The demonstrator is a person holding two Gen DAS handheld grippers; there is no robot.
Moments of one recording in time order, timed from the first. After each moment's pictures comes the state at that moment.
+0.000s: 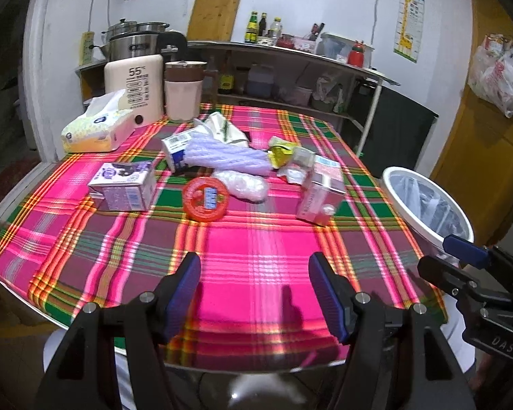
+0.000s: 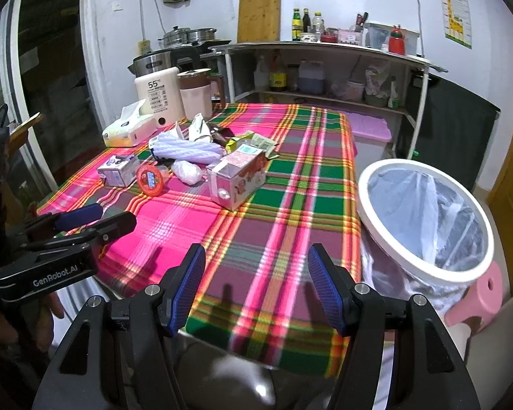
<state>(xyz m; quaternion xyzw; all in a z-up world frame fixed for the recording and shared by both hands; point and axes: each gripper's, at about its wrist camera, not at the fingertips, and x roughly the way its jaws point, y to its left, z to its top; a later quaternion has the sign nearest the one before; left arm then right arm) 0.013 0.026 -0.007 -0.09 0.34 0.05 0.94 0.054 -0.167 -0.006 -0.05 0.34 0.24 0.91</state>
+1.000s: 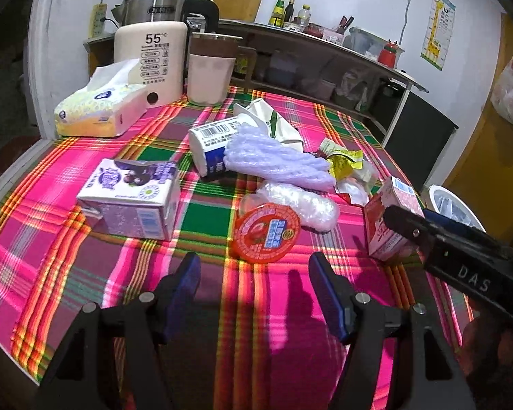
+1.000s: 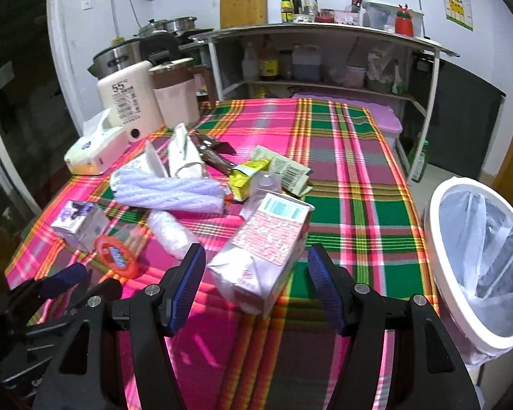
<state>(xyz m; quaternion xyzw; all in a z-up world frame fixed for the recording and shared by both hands) 0.074 0.084 -0.035 -0.12 0.36 0.05 0.92 0.161 -0.085 -0.025 -0.03 0.38 0.19 0.90</state>
